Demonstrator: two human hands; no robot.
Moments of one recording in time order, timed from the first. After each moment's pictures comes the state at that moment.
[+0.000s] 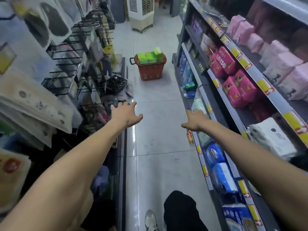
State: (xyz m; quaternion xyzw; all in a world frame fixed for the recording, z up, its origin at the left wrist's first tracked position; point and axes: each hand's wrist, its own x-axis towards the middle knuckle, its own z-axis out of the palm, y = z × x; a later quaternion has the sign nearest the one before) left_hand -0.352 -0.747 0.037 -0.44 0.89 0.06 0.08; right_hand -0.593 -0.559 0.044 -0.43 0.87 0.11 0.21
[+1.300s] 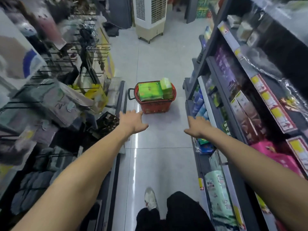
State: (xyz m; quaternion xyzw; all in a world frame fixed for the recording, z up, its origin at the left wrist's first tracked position) left_hand -0.818 -1.359 -0.010 -0.43 0.89 0.08 0.14; right_hand -1.057 -1.188 0.014 -0.46 0.85 0.14 0.22
